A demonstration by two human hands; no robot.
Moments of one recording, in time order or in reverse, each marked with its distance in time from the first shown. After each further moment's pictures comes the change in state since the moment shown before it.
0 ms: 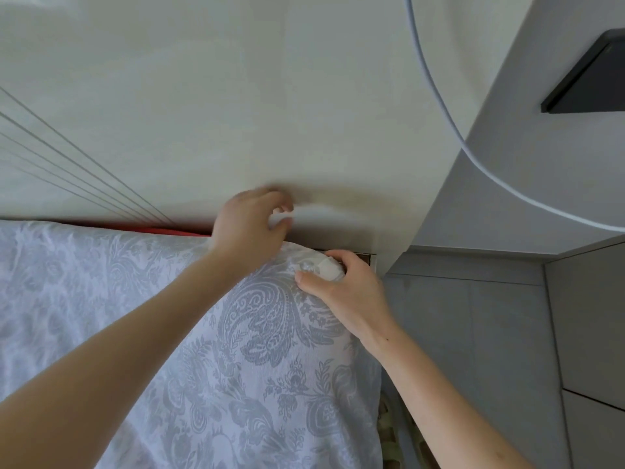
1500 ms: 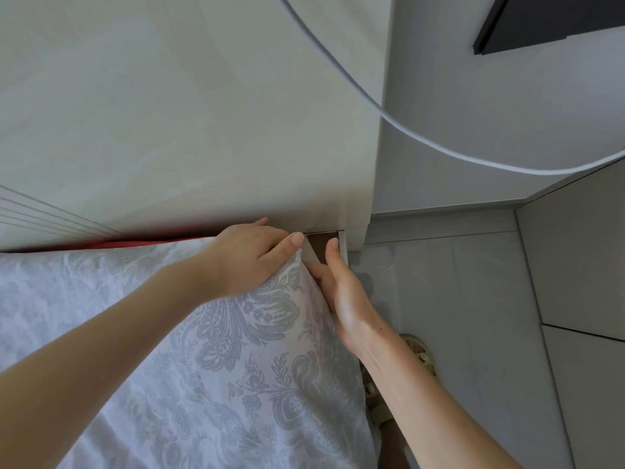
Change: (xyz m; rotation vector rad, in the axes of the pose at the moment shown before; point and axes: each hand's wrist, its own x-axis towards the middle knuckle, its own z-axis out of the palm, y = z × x) left_hand -0.001 0.035 0.028 -0.007 -0.578 0.315; right_hand 0.006 0.059 -0.015 0.812 -0.351 0.251
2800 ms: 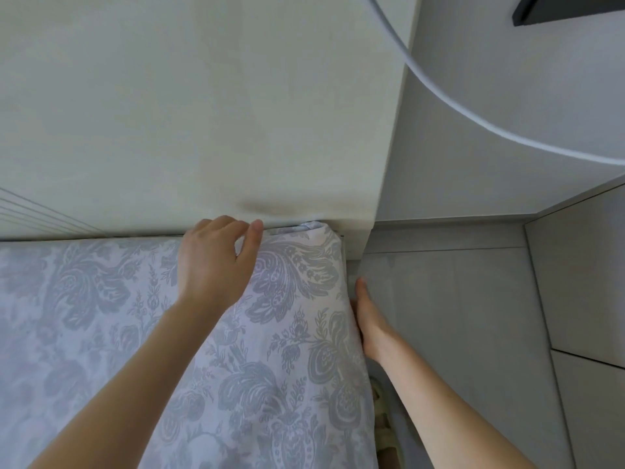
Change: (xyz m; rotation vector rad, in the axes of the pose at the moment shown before) left_hand 0.009 -0.036 0.067 0.060 0.627 -0.380; right_hand 0.086 0.073 -0.120 0.015 0.366 0.343
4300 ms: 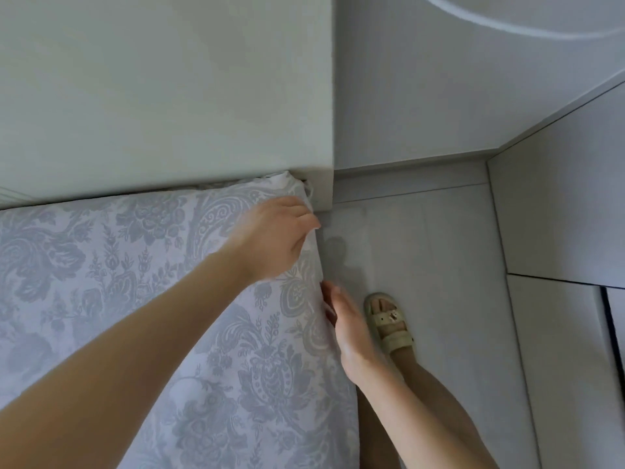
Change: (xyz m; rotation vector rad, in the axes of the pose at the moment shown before) left_hand -0.010 0.058 0.060 0.041 -0.443 0.706; right_hand -0.073 0.083 -0.003 0.108 0.158 -0.304
